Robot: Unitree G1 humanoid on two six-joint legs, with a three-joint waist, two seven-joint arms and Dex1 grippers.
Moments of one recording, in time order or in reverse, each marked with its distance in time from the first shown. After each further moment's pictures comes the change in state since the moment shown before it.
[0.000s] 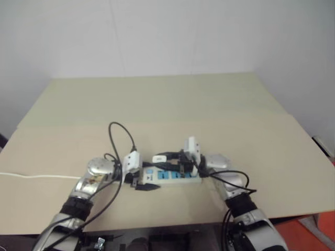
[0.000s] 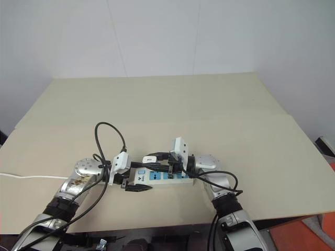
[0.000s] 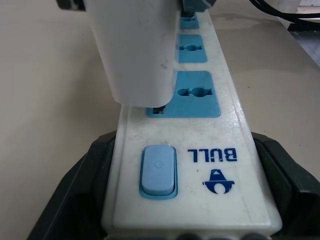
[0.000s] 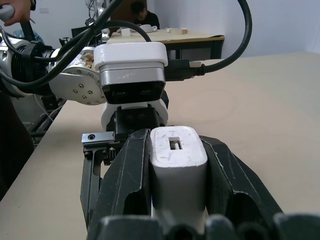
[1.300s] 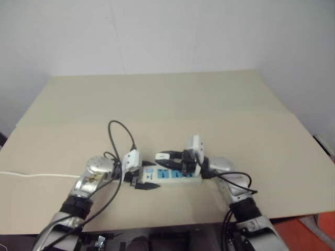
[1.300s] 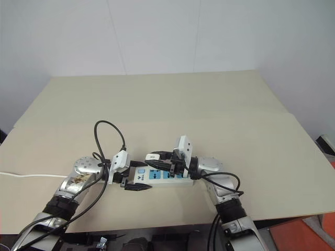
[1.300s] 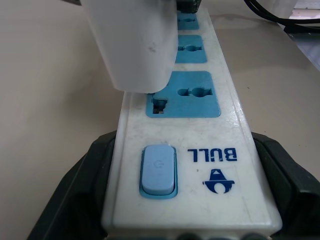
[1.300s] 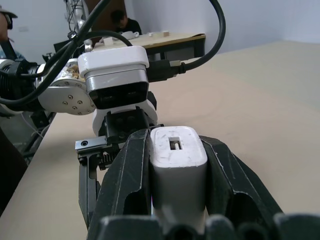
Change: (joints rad) left arm -0.011 0.001 0.009 -0.004 -0.004 0.019 -0.014; right arm 0.045 -0.001 -0.024 -0.114 0.038 0.132 -0.083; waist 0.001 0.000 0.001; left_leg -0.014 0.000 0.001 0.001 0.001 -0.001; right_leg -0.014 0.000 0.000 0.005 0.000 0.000
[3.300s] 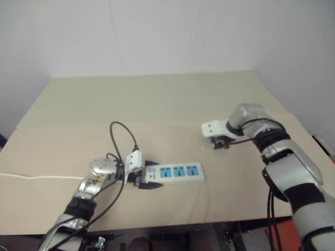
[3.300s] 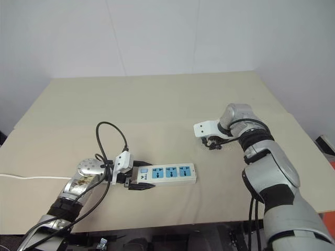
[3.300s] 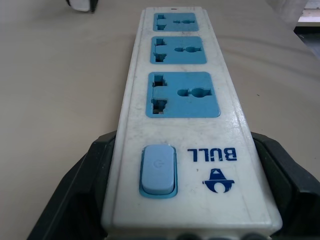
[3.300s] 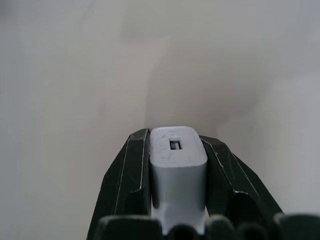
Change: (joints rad) left arm 0.009 -0.044 0.012 -0.006 0.039 -0.016 0.019; right arm -0.735 -0.339 0.253 0.799 -0.724 -0.202 0.185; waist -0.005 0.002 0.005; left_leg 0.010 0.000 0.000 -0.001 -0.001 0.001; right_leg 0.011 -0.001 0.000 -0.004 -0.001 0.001
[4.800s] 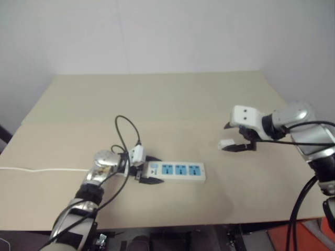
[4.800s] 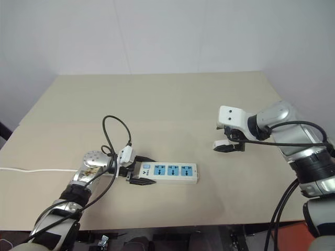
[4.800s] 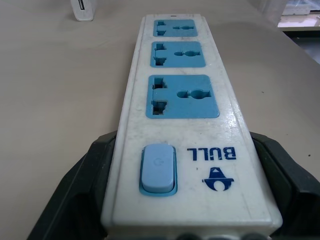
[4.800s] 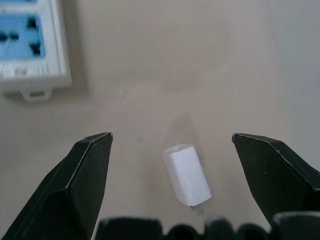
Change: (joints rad) left arm -0.132 -0.076 0.039 0.250 0.034 -0.152 -0.124; right arm 0.277 -0.419 -0.004 -0.762 0.390 0.409 0.049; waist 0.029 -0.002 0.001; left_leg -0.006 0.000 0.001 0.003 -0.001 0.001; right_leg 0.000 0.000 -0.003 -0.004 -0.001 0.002
